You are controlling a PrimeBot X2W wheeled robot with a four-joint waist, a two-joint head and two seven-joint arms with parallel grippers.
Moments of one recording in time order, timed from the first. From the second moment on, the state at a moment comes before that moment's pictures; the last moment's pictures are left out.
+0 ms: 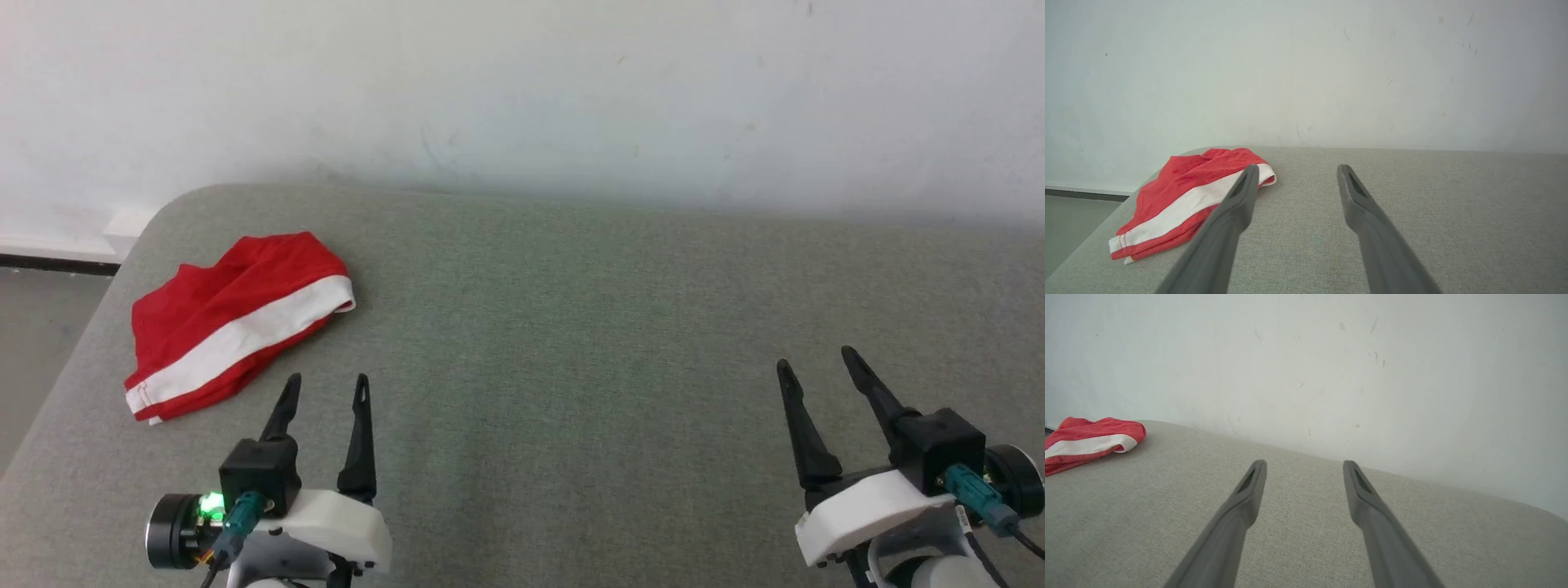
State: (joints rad) left arm 0.02 0.06 -0.05 0.00 -0.02 0.05 -0.08; right arm 0.02 -0.06 0.01 -0.01 0.03 0.13 -0.07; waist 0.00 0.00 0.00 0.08
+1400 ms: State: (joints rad) left arm 0.04 0.06 -0.10 0.00 -0.04 0.09 -0.16; right arm 0.03 -0.09 0.06 0.01 0.04 0.13 -0.16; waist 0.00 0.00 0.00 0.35
